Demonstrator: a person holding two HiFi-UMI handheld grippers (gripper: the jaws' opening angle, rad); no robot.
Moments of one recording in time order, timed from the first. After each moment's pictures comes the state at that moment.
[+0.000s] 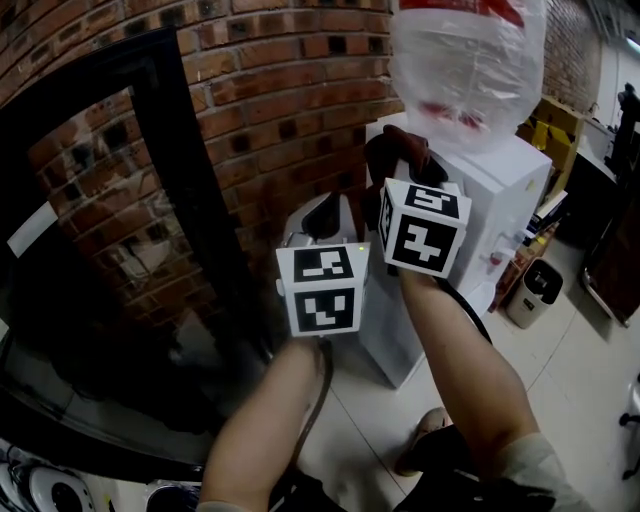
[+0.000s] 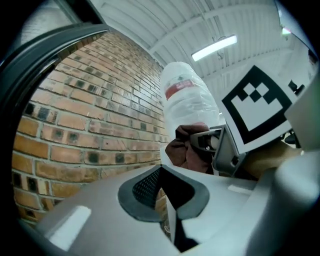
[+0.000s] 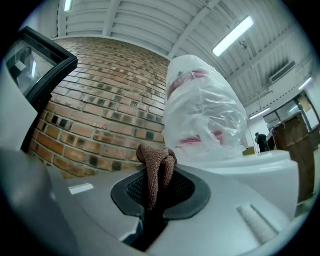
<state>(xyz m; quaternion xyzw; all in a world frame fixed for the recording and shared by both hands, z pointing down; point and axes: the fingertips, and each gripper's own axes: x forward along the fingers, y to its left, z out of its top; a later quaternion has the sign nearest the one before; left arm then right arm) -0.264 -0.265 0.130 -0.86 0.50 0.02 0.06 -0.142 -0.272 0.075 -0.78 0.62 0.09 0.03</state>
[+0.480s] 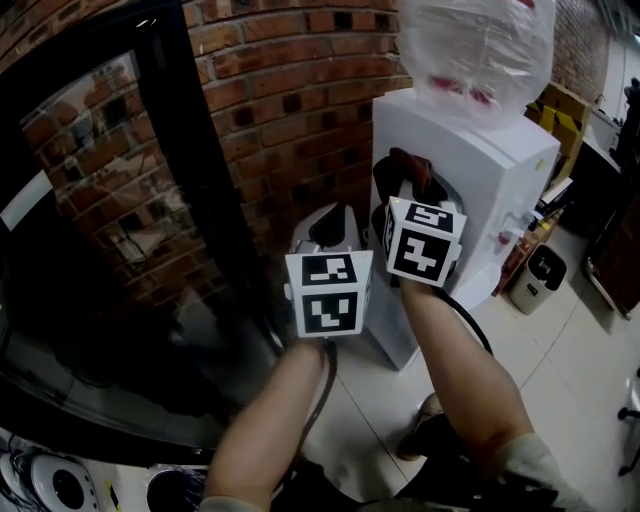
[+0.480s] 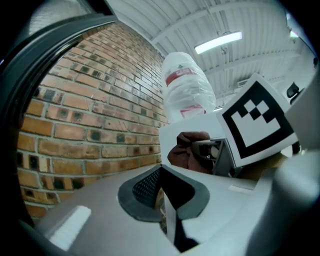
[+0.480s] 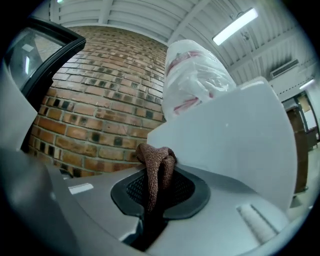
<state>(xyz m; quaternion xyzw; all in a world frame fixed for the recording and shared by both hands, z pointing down) -0.268 -0.257 0.194 -0.87 0.49 -0.01 0.02 -0.138 -0.272 0.160 -0.79 0.62 0.03 0.00</state>
